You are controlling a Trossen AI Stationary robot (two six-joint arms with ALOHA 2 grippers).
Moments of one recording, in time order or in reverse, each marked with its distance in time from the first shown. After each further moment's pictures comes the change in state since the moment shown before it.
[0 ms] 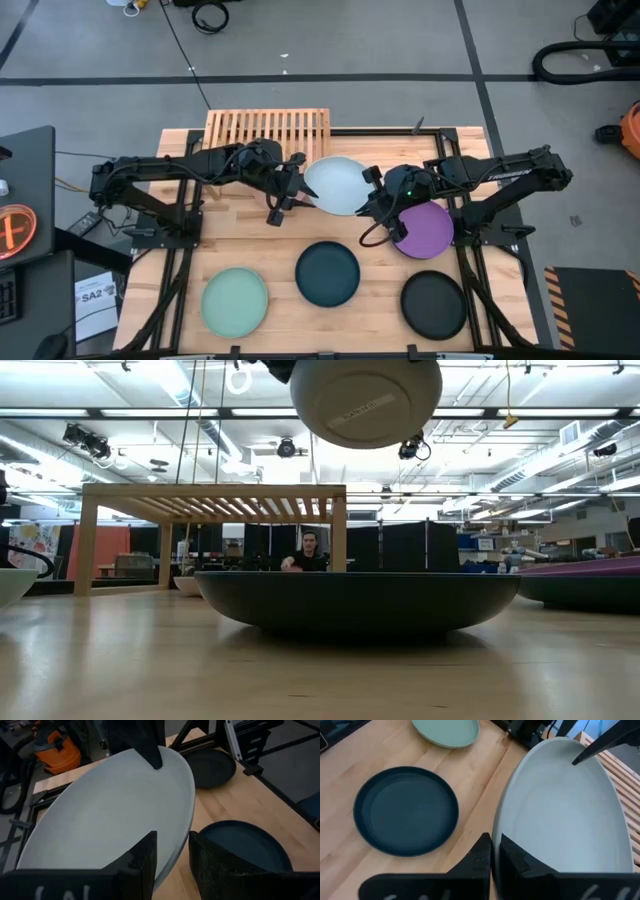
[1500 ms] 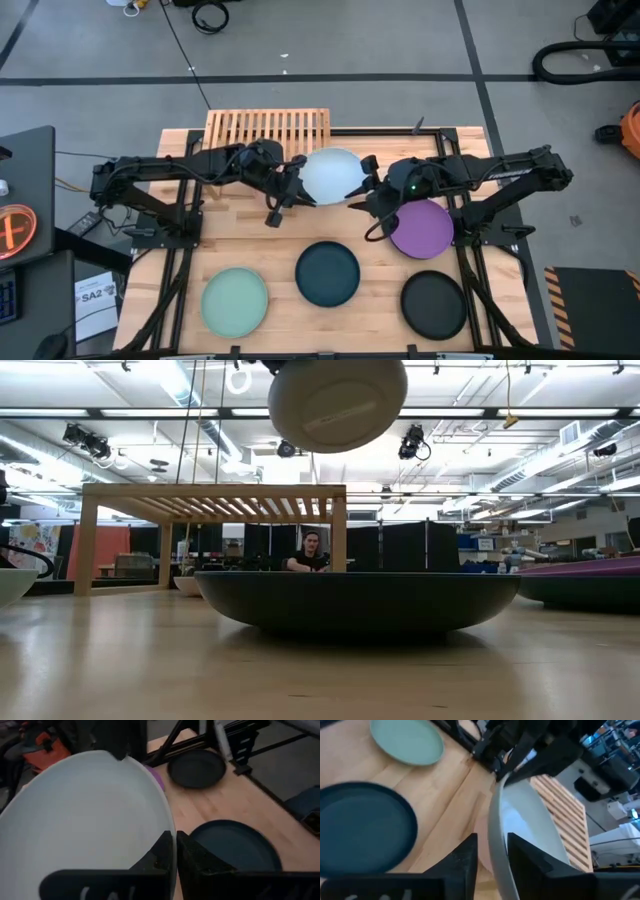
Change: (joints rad) left arm 0.002 0.003 -0.002 0.001 0.026 0.001; right arm -0.002 -0.001 0.003 0.163 0.081 -0.108
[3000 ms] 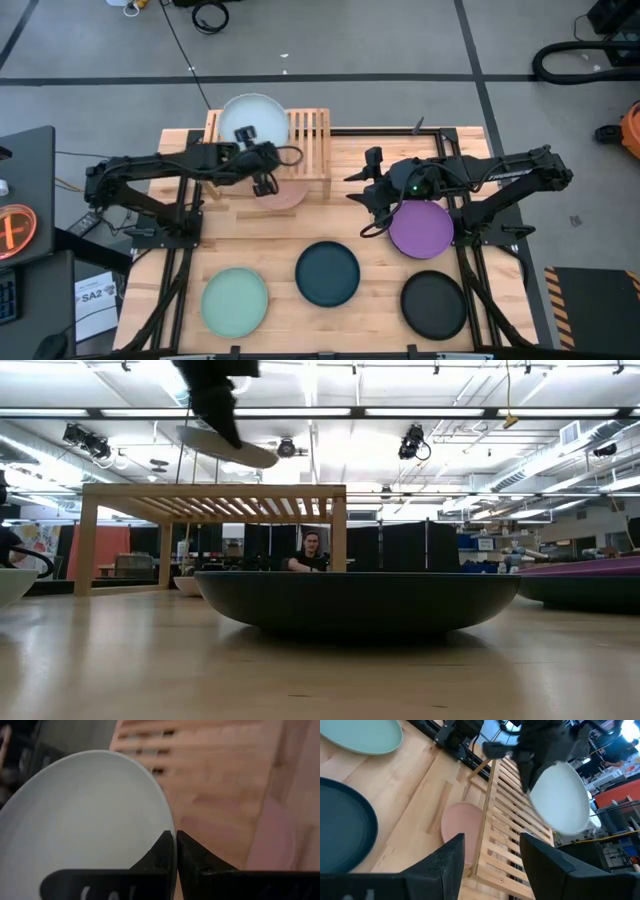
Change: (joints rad) left arm 0.050 -0.074 0.000 -0.529 -0.927 -0.250; right arm 0.003 0.001 -0.003 0.033 0.209 -0.004
